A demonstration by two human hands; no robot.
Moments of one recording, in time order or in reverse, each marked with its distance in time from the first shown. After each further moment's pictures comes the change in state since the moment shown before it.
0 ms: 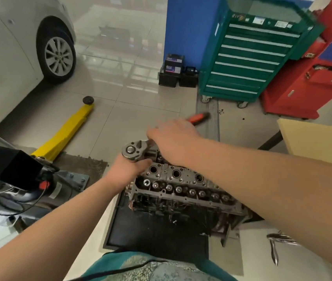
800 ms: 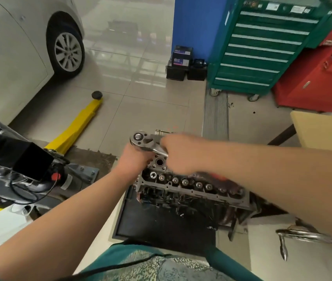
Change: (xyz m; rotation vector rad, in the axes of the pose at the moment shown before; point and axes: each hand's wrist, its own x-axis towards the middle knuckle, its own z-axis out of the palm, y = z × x) left_hand 0.008 -0.007 0.011 0.101 0.111 -0.022; right_hand -0.030 -0.006 0.010 0.391 -0.283 0.133
